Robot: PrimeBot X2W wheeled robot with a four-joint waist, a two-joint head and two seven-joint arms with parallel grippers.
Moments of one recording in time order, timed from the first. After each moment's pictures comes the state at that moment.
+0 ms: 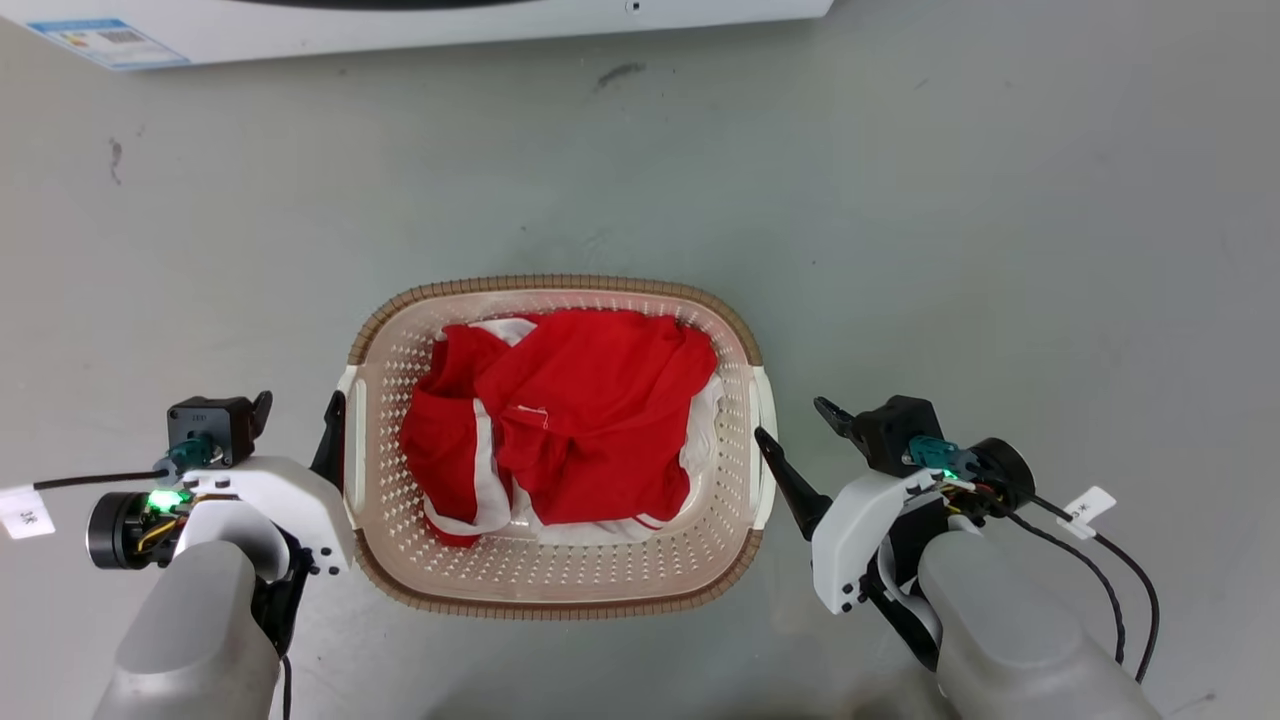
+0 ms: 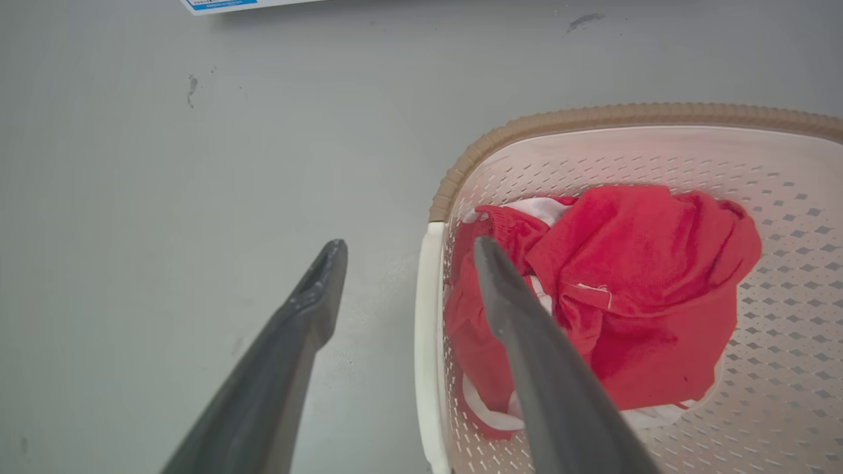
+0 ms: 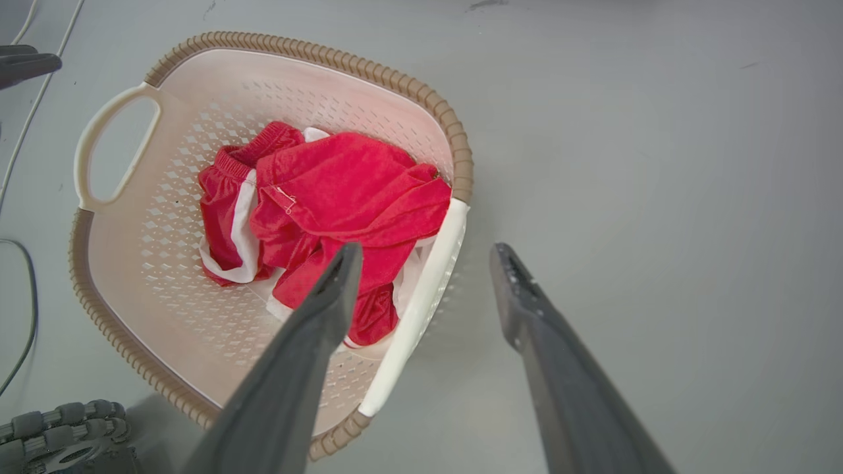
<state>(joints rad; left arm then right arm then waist) -0.57 0.29 -0.15 0.95 -0.30 -0.13 -0.26 -0.60 -0.05 0.52 0.94 0.28 0.13 -0.26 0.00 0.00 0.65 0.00</state>
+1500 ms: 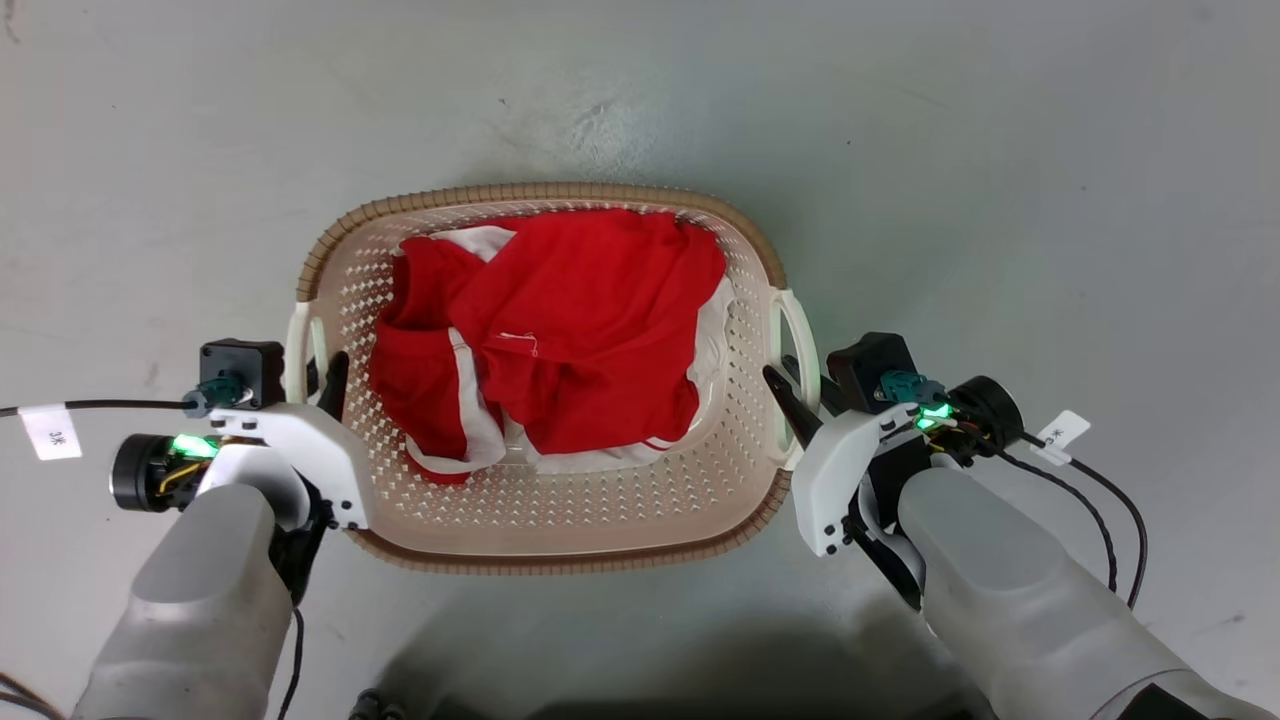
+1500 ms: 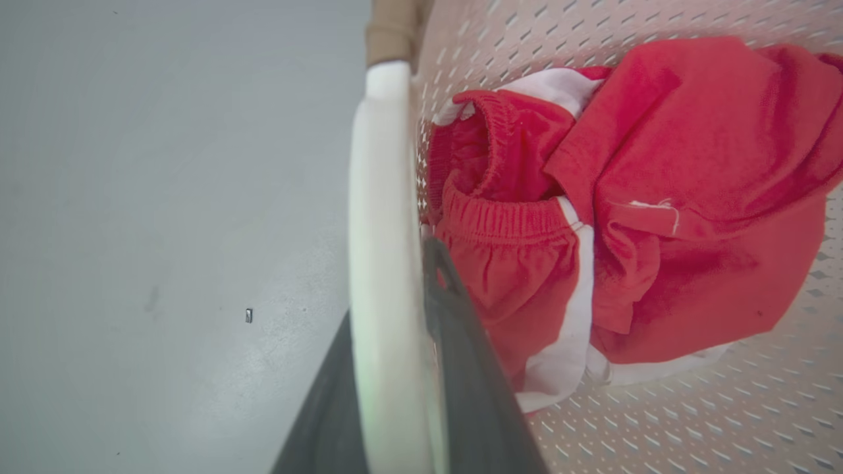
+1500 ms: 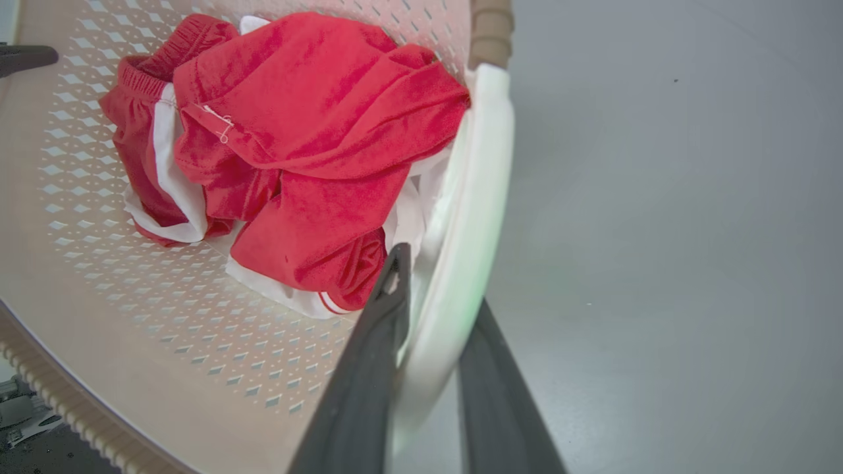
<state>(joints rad) -0.74 0.31 -0.42 1.11 -0.47 -0.13 -0.26 -0.80 -0.05 0.81 1.09 0.52 0.13 -0.27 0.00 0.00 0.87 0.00</state>
